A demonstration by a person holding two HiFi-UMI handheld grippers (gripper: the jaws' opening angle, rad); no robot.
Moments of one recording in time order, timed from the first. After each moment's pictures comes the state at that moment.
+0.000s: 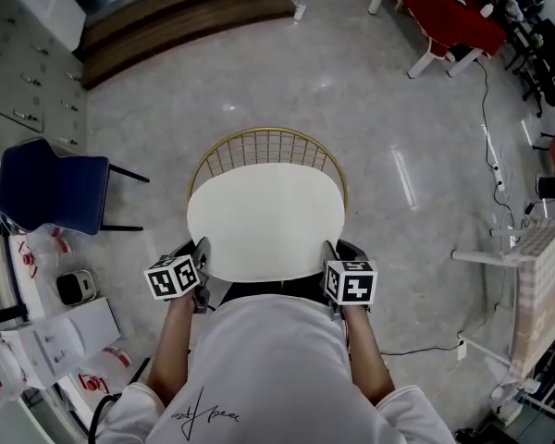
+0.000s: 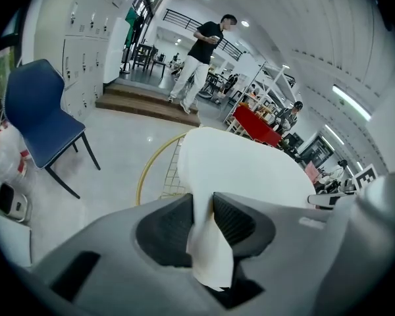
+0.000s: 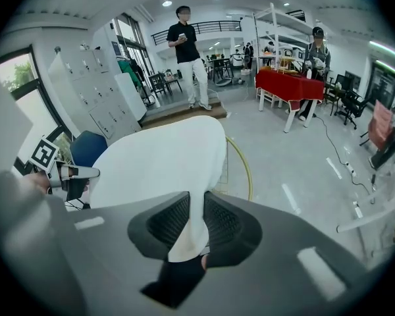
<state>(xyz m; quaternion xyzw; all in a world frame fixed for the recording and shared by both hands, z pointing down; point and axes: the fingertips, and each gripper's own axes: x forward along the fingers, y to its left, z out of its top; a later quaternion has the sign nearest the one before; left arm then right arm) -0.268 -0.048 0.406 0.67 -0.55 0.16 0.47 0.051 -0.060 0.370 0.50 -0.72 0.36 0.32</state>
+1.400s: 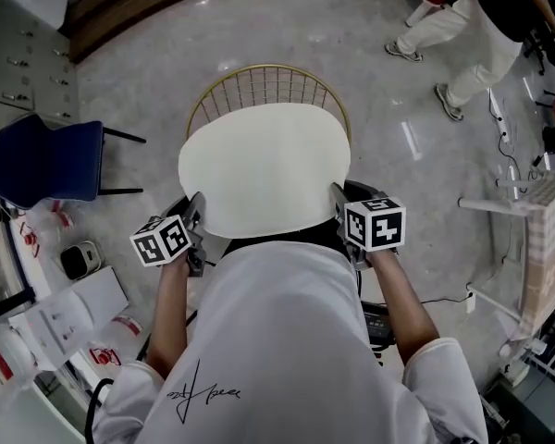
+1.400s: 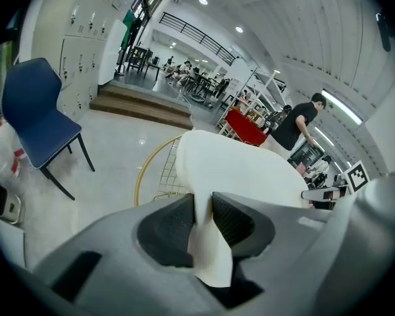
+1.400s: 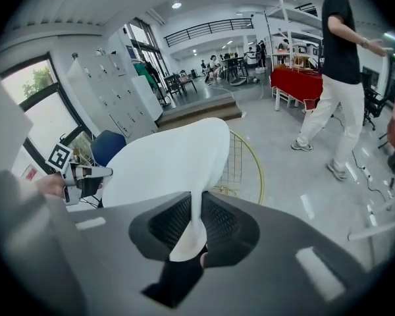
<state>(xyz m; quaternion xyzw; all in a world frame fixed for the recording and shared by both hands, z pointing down) -0.269 -0.014 0.382 0.70 -0.53 0.13 0.46 0.043 -0.033 0.344 0.45 -0.76 0.37 0.31</state>
